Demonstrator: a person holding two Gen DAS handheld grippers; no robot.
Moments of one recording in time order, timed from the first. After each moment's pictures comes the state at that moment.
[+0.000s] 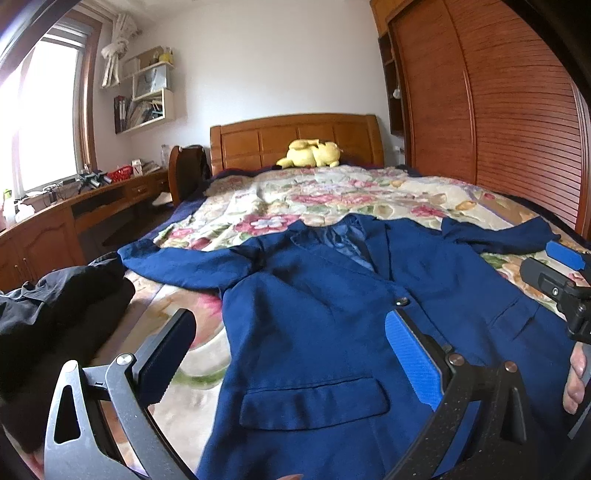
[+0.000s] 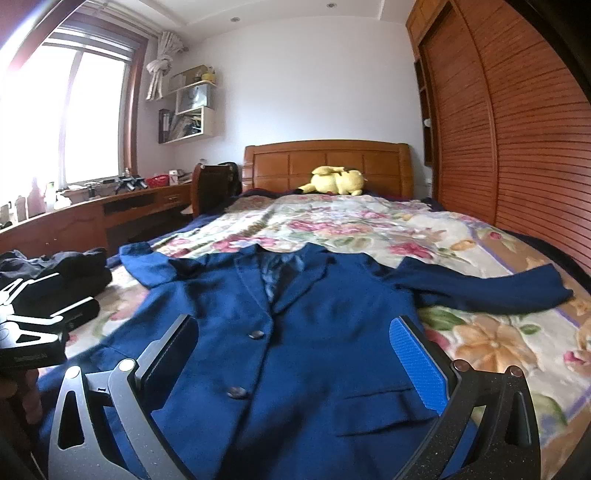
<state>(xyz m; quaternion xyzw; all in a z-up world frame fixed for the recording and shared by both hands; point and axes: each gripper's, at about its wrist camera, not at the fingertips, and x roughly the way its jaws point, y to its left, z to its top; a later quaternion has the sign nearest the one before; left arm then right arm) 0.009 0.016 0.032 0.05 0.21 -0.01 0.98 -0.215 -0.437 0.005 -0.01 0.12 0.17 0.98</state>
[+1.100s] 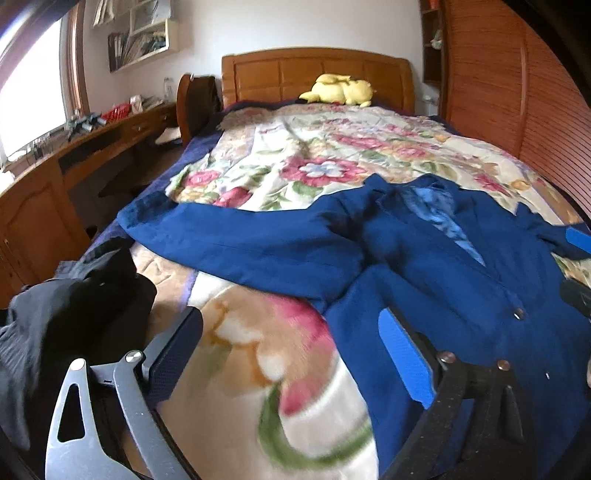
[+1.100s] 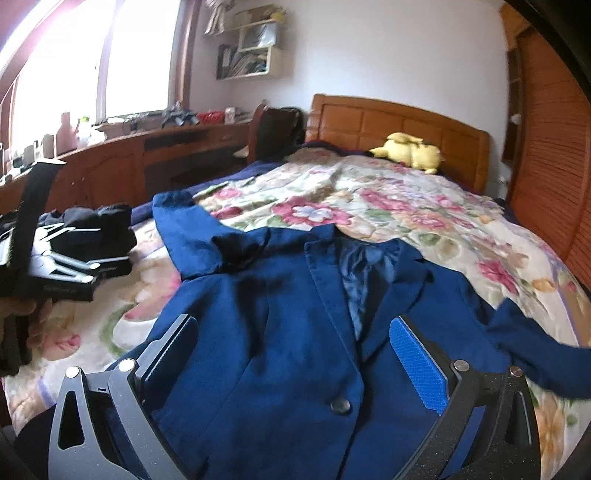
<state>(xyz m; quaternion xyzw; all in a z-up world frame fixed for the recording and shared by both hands) 0.168 0.153 0.016 0.02 0.35 -0.01 0.94 -0.083 -0.339 0.048 -0.13 0.21 0.26 0.93</state>
